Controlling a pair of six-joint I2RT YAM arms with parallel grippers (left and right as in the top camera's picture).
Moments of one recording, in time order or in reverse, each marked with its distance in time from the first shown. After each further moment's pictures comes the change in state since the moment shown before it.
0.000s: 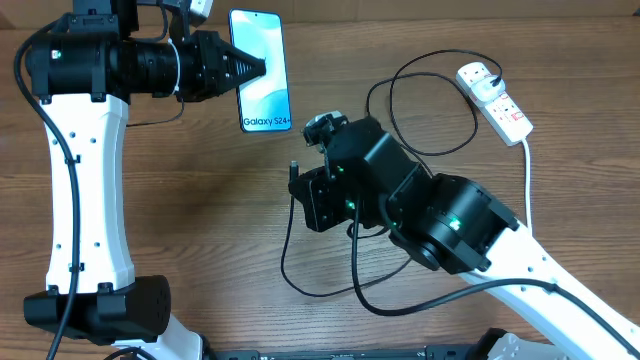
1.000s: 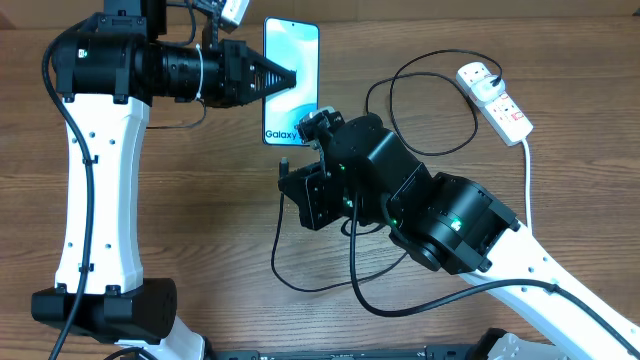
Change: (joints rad) left arm -0.086 0.000 0.000 -0.029 0.118 0.061; right arm -0.001 0.000 0.000 0.068 -0.033 0.001
